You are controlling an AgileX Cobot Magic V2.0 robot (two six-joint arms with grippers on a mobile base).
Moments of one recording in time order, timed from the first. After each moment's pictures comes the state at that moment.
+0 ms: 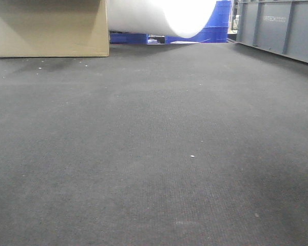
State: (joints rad) left arm -0.06 -0.01 0.03 0.00 0.01 -0.04; right arm 0.40 0.32 -0.61 -0.23 0.49 0.23
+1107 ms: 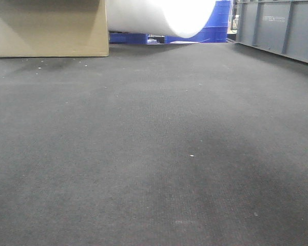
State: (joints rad) left arm -0.06 -0.01 0.03 0.00 0.01 -0.04; right arm 0.44 0.79 -0.98 -0.10 0.54 0.12
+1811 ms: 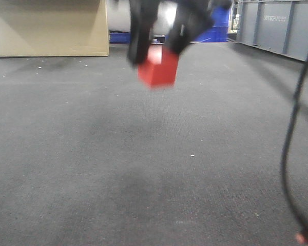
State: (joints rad) left arm -0.06 -0.01 0.03 0.00 0.01 -0.04; right arm 0.64 1.68 -1.39 0.10 0.75 0.02
